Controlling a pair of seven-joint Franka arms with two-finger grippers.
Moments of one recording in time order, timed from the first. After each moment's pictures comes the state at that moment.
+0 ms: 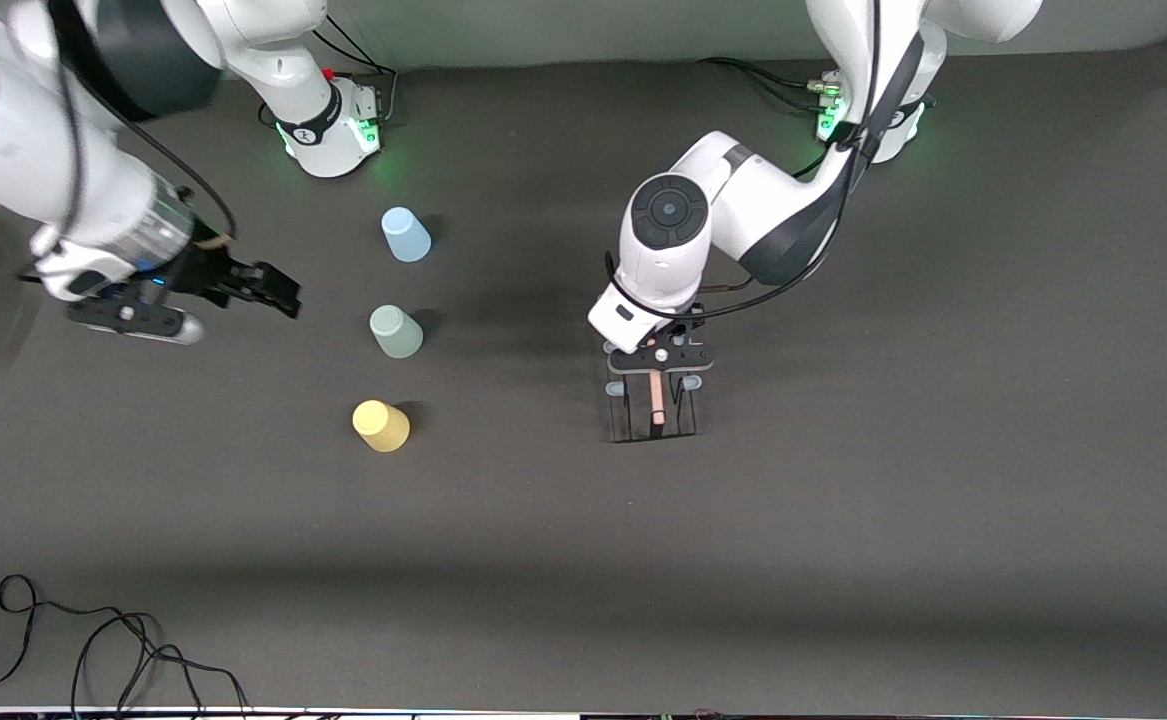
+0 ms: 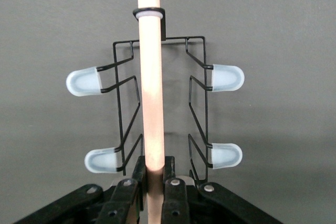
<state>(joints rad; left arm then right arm) -0.68 0.45 -0.05 -1.63 -0.02 2.04 -0.75 0.17 -0.05 0.07 -1.91 0.06 1.87 0.47</state>
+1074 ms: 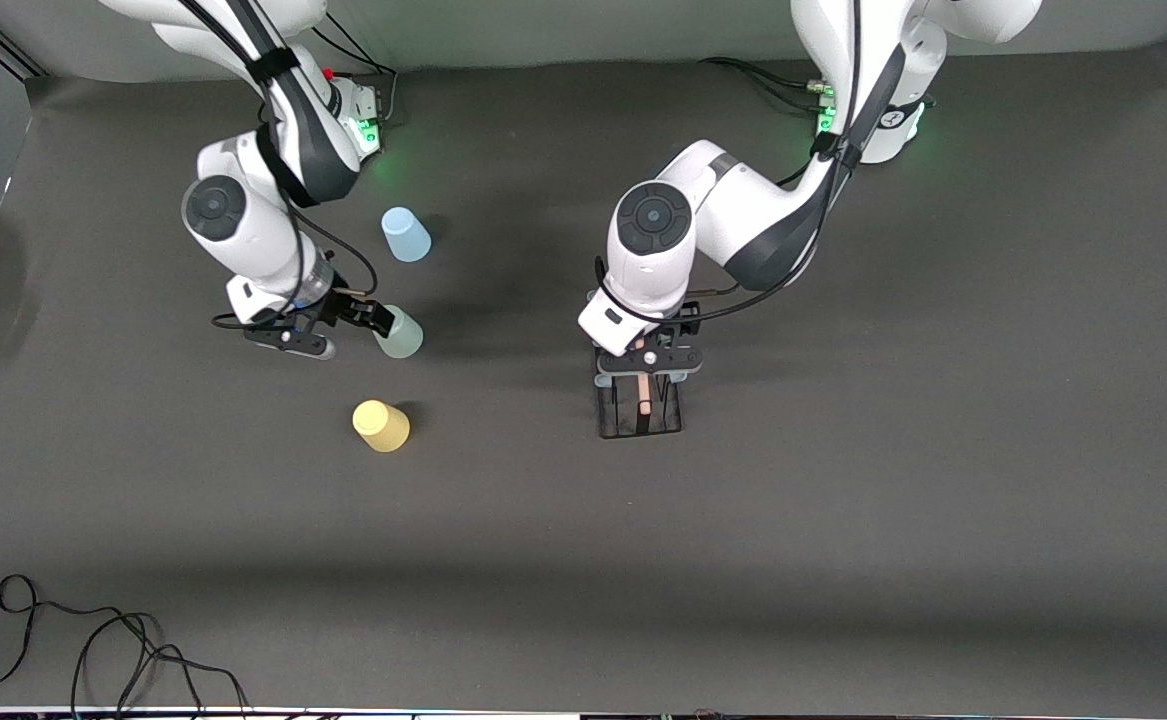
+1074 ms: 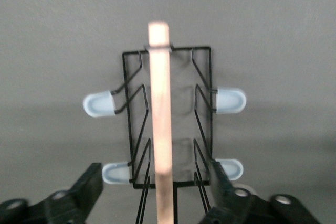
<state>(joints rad) -0.69 0.46 -0.03 -1.60 -0.02 2.05 -0.76 0.25 0.03 0.07 -2.46 0.08 2.48 0.53</state>
